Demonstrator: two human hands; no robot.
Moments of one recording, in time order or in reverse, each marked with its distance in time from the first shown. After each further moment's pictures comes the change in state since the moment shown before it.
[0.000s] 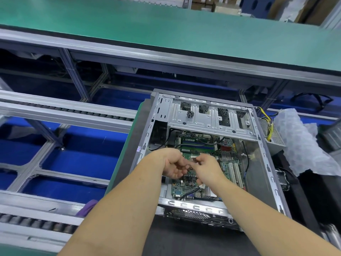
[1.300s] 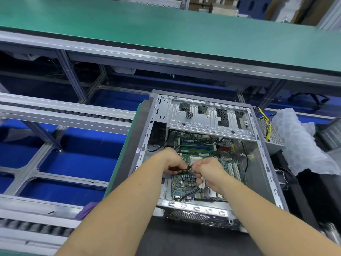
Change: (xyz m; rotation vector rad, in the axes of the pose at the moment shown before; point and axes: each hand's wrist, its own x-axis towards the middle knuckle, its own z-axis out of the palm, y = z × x) left_hand 0.007 0.000 0.002 0.423 0.291 0.257; right_hand 0.006 0.003 -0.005 0.405 -0.091 0.212
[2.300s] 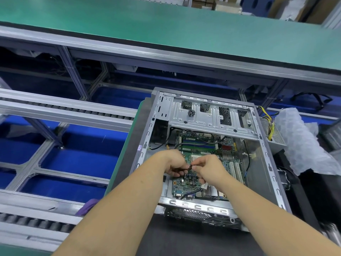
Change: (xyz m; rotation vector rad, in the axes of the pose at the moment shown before) left_hand -0.009 0.004 0.005 0.071 -0.120 -0.053; right_hand 0.000 0.002 -0.006 -0.419 -0.023 -0.210
